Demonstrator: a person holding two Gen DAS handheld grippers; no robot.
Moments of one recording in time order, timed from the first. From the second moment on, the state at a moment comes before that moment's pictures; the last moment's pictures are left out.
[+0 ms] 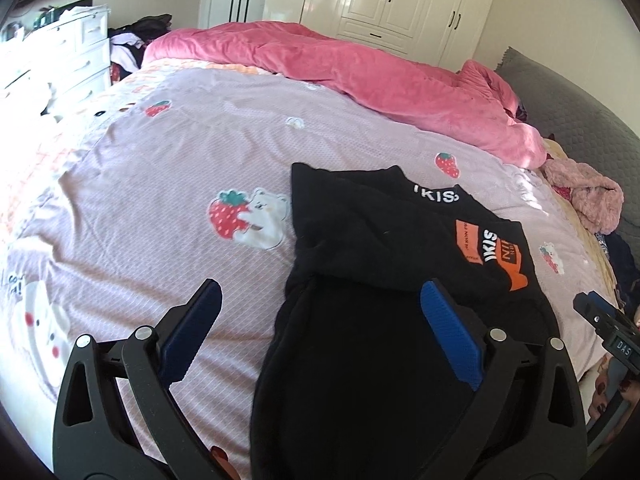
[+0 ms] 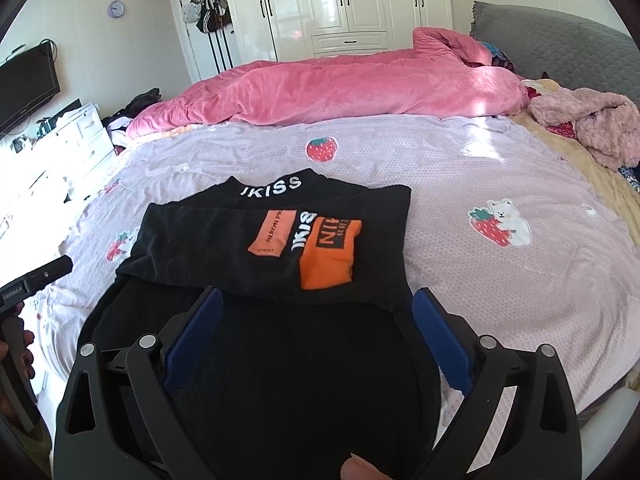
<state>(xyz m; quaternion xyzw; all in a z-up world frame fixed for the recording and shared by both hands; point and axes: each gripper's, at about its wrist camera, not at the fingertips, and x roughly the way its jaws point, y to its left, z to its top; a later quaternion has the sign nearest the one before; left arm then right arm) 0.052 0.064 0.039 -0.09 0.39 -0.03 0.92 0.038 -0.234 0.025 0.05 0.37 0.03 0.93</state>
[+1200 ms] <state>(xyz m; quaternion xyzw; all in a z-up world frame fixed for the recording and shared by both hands) -0.039 0.077 -0.047 -0.06 0.50 -0.07 0.86 -0.061 -0.264 -0.068 0.05 0.50 0.02 0.87</state>
